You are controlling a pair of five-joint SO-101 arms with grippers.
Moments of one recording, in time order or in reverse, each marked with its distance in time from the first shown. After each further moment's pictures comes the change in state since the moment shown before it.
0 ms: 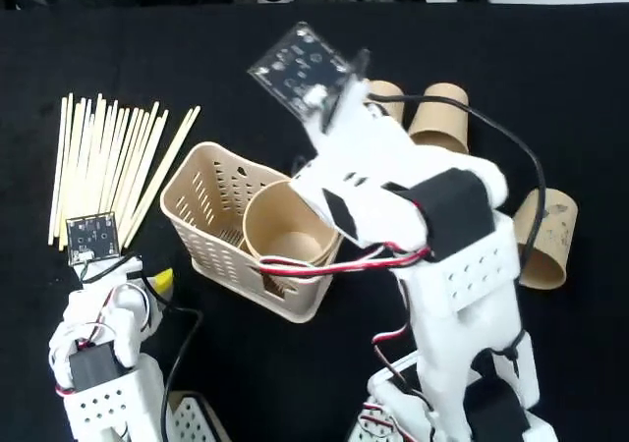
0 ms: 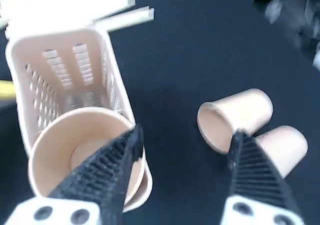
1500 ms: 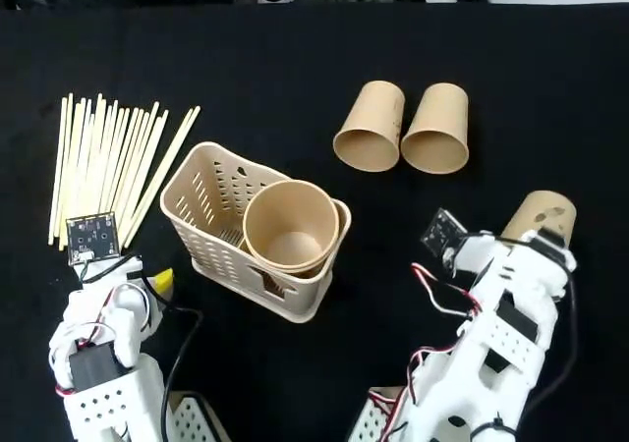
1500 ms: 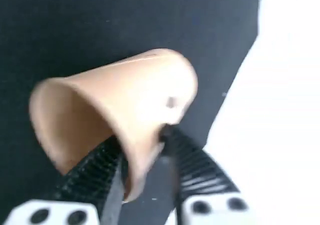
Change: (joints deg) left arm 0.0 0.0 0.0 0.0 0.0; right arm 67.3 -24.8 99.1 -89.7 73.6
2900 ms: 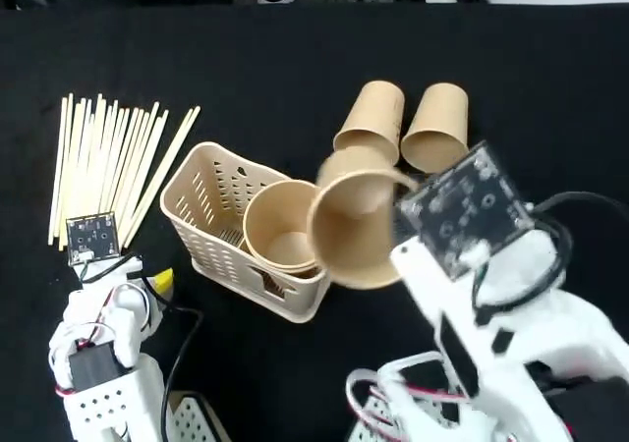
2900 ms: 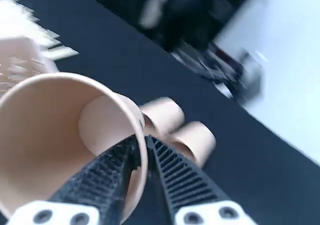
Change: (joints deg) left arm 0.0 0.0 0.0 0.0 0.0; right arm -55.7 -2.0 -95.6 93.0 -67.3
